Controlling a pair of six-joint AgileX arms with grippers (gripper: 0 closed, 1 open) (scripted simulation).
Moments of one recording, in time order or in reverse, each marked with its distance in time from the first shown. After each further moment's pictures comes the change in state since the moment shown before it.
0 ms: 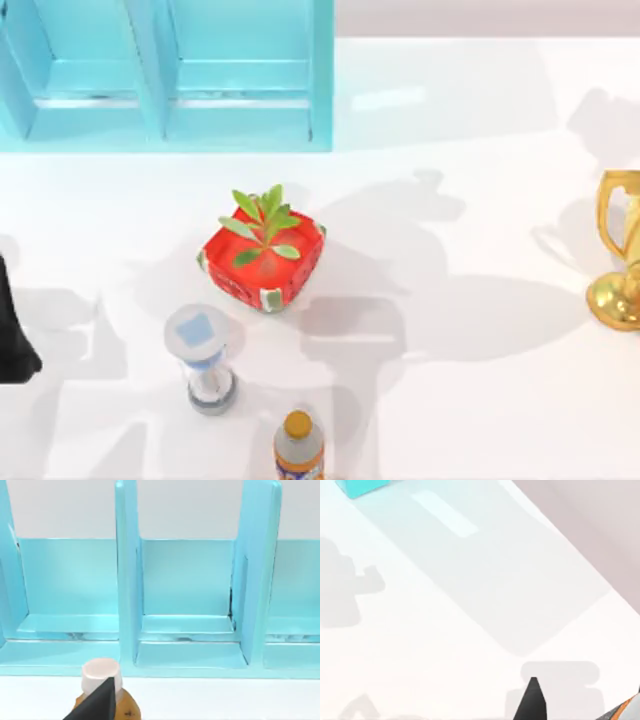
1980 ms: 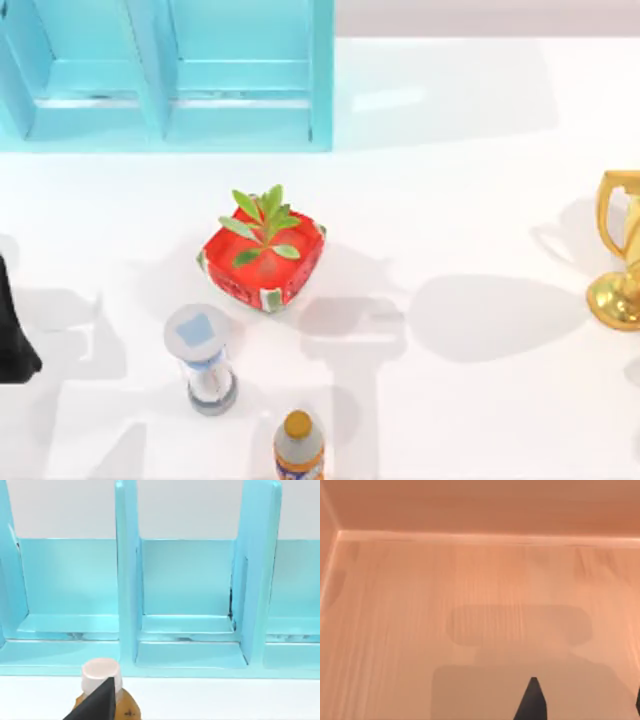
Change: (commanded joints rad) left arm 0.000 0.000 0.000 0.000 0.000 0.000; right arm -0.429 -0.371 -1.123 0.903 0.181 0.512
